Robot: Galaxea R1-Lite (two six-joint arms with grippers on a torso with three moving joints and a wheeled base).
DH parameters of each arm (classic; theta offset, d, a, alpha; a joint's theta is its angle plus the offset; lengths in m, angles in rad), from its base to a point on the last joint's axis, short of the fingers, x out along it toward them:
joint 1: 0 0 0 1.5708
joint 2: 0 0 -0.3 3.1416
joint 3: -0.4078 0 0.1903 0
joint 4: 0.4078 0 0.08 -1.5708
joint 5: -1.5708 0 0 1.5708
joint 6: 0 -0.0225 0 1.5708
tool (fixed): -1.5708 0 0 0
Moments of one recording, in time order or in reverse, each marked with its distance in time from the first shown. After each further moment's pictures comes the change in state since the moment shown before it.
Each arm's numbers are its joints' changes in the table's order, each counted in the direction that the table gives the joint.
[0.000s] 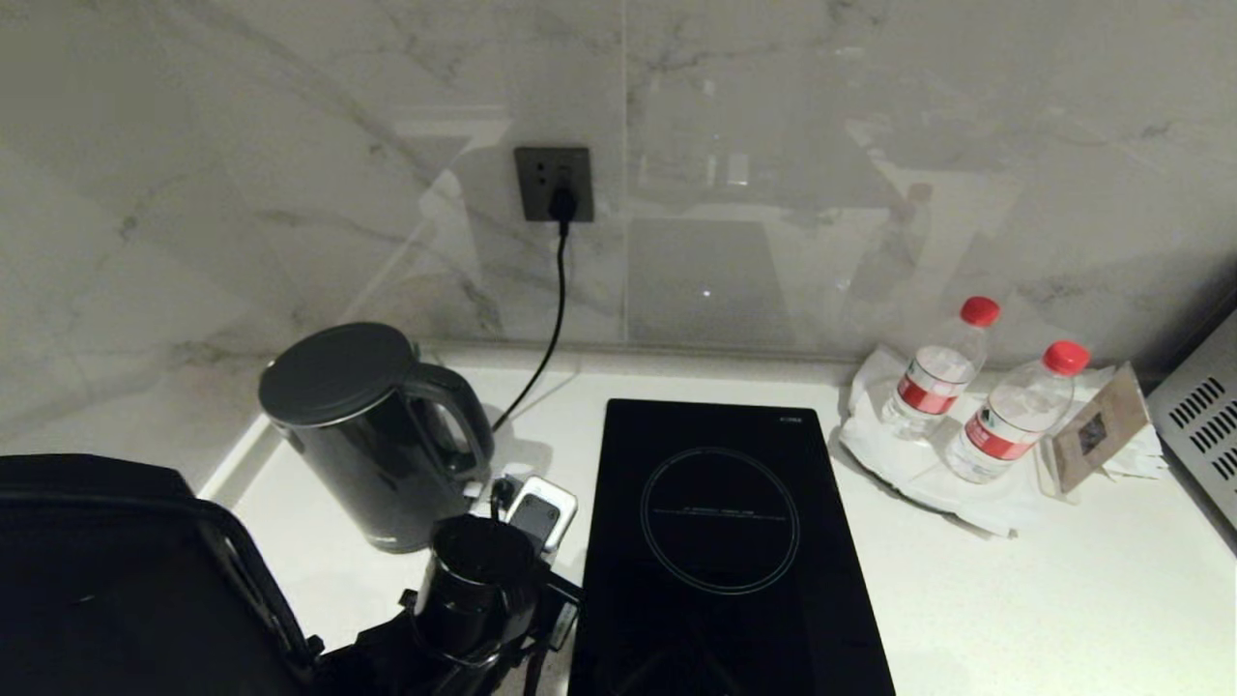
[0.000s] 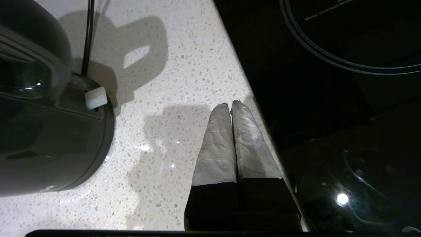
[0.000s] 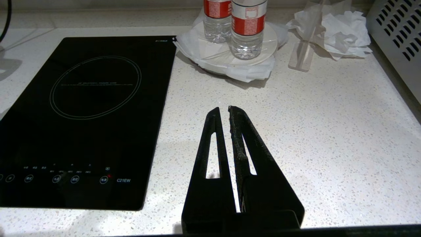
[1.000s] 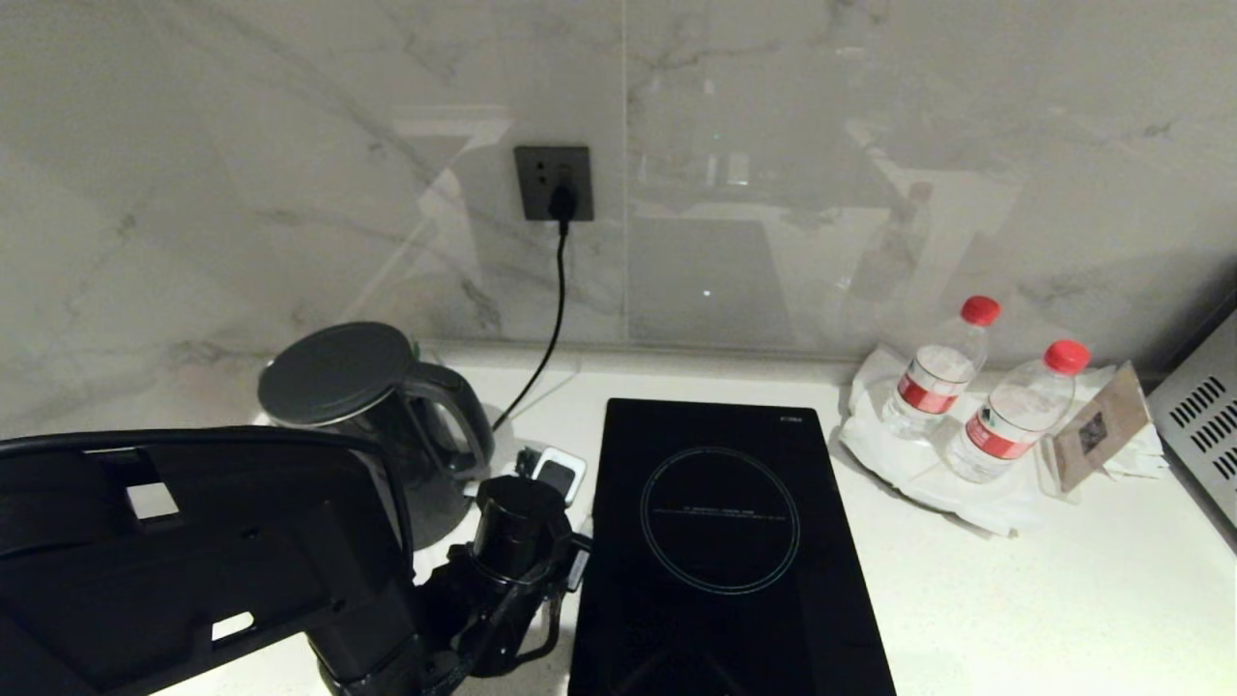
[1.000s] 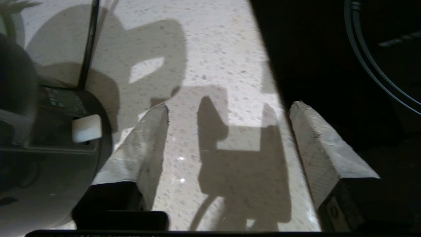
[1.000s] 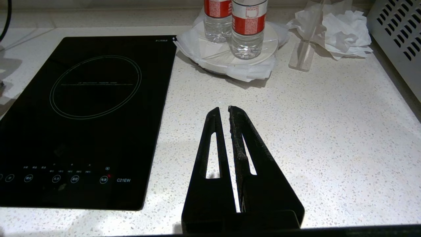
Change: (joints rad) left arm 0.106 -0.193 -0.209 0.011 -0.010 -0.002; right arm 0.000 0.000 0.000 0.000 0.000 0.000
